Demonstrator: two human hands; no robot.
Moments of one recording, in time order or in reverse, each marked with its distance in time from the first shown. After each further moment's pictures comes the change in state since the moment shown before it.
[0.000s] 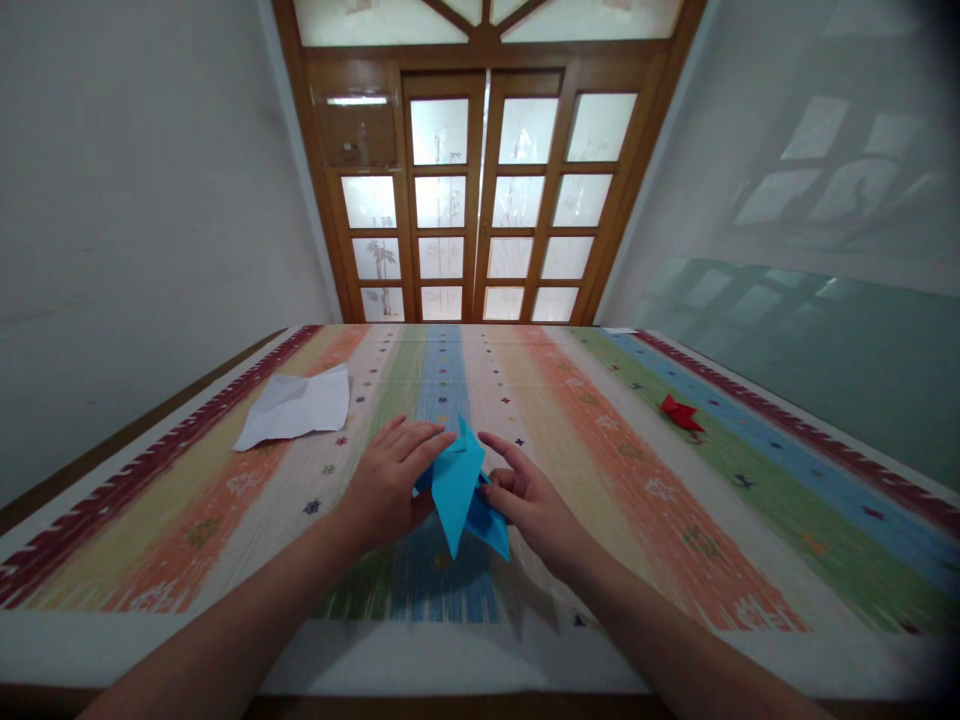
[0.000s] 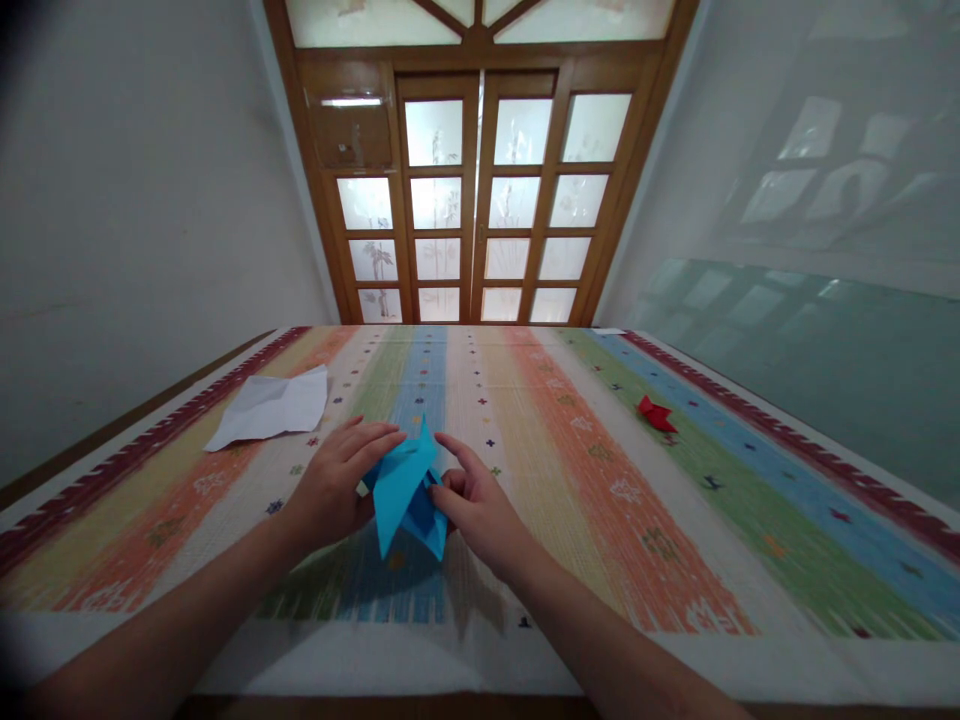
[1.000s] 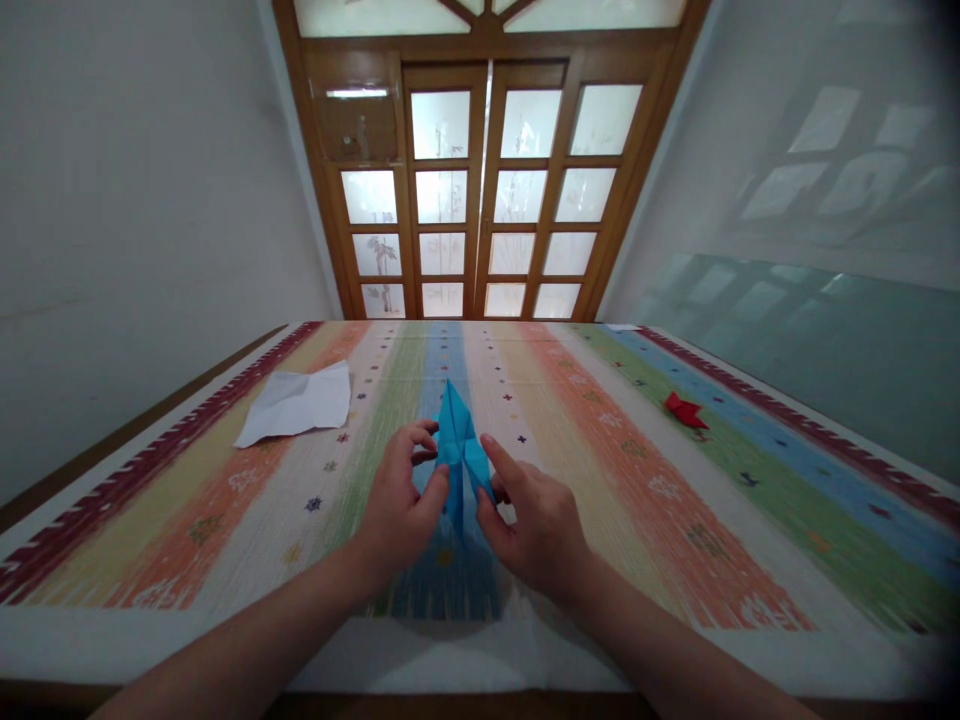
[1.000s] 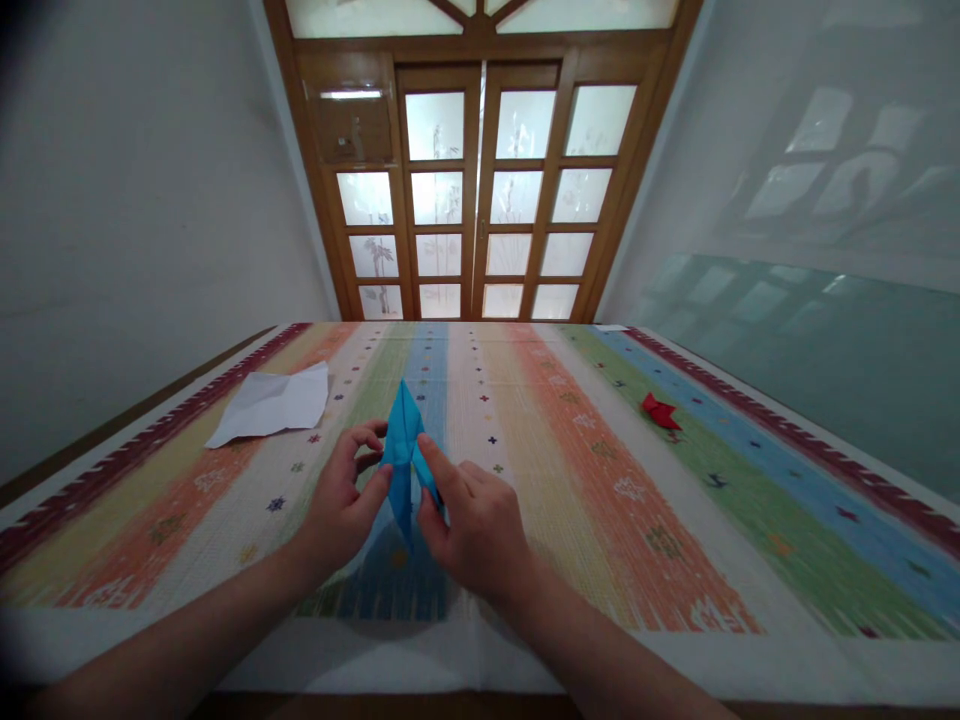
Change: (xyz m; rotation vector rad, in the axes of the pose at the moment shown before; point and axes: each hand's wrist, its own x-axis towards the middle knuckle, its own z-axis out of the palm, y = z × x) left_hand 0.002 0.040 0.014 -0.630 0.238 -0.567; right_hand -0.009 0.007 0.005 -1.169 0.261 -0.884
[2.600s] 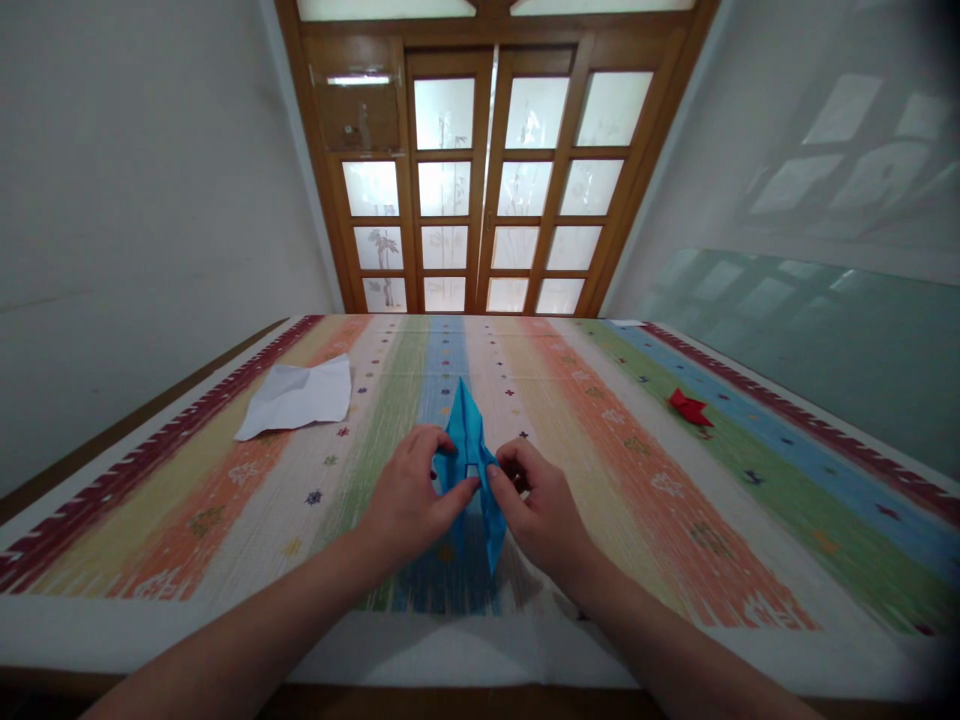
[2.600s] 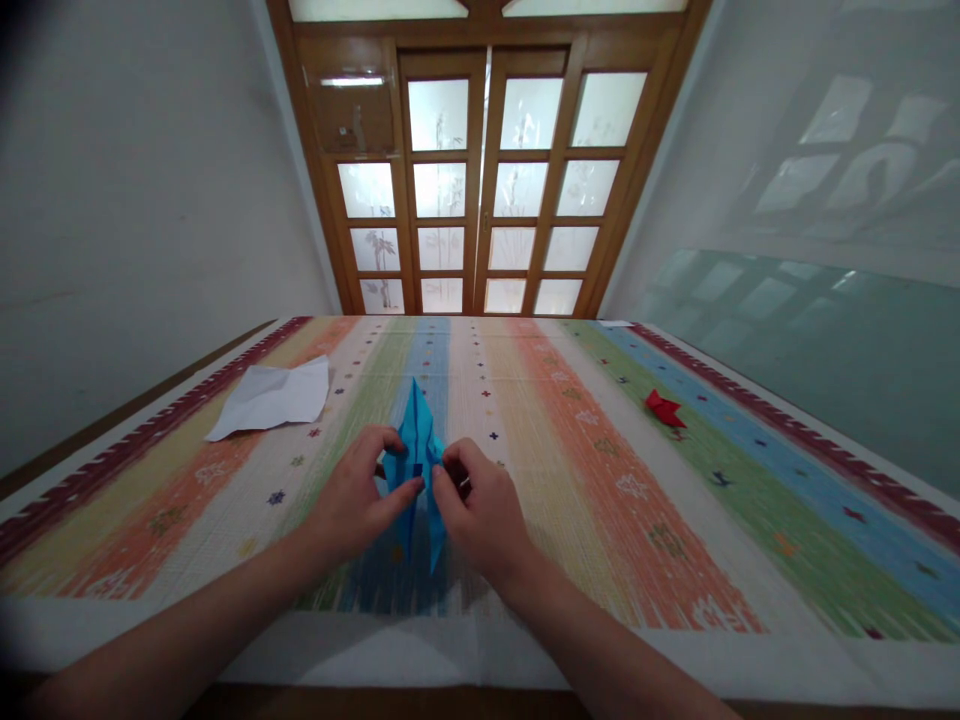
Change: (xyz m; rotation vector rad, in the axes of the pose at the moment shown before) left_hand 0.007 0.005 0.002 0.298 -0.160 -0.022; right_hand 0.011 -0.002 -0.004 0.432 -0.081 0.488
